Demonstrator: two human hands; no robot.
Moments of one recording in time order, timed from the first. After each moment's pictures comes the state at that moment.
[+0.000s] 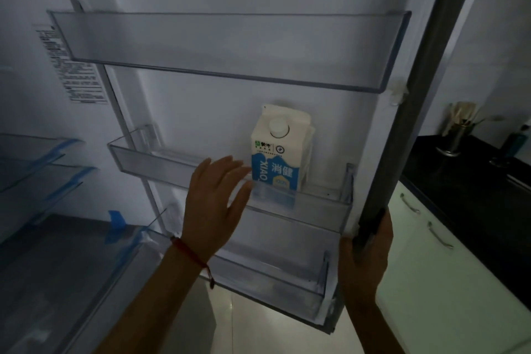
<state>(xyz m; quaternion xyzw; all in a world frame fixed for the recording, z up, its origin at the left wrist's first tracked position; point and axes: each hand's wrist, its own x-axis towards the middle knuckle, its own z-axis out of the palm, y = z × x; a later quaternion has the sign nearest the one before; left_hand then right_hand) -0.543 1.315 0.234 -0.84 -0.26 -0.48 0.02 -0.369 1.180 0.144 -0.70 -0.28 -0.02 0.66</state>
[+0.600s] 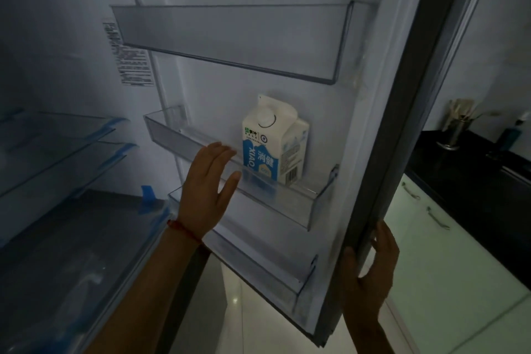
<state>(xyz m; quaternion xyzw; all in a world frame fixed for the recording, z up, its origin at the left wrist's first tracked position) -0.631 1.287 0.221 -0.84 -0.28 -0.47 -0.03 -0.466 1.108 0.128 -0.70 -0.34 -0.14 0.62</state>
